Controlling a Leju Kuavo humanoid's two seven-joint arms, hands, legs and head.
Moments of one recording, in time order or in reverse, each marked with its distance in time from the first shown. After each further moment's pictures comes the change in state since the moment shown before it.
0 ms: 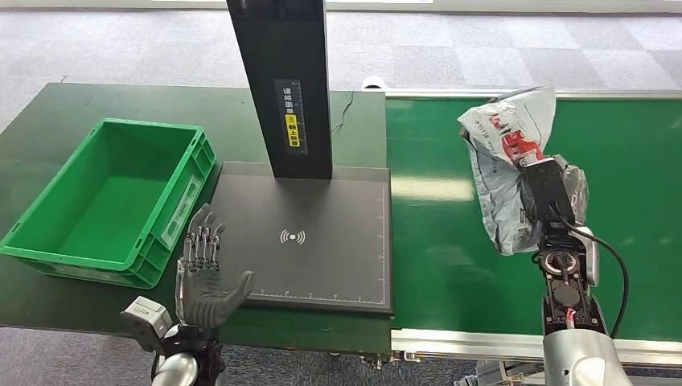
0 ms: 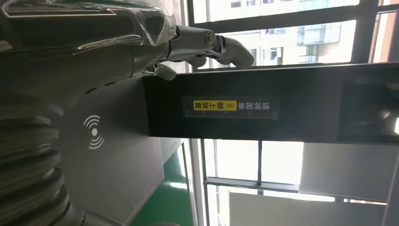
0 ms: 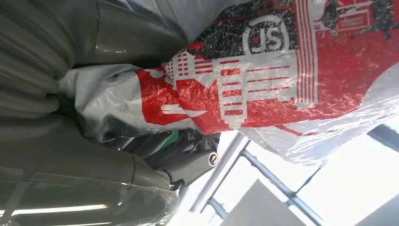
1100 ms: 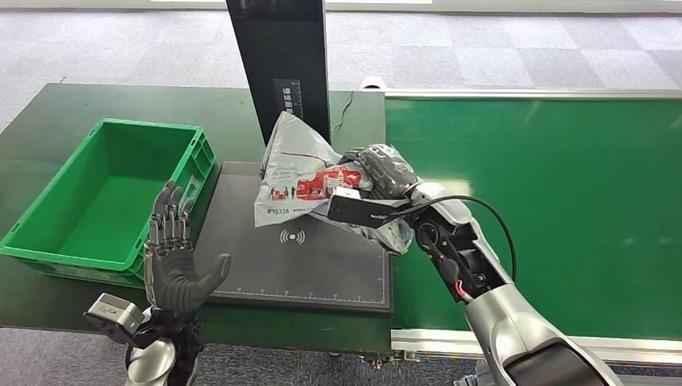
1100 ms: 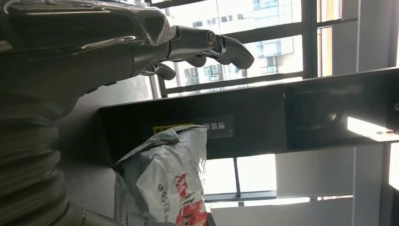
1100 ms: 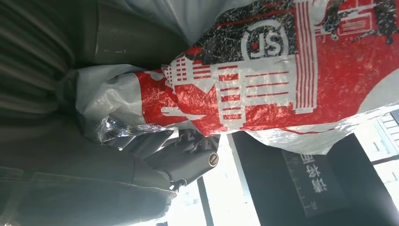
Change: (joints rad) left arm -0.043 0.017 0.076 -0.101 -0.068 -0.037 -0.009; right arm -0.220 0.179 0.677 0.124 0.230 0.217 -0.066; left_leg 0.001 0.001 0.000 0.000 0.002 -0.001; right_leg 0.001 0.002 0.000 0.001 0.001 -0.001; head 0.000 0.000
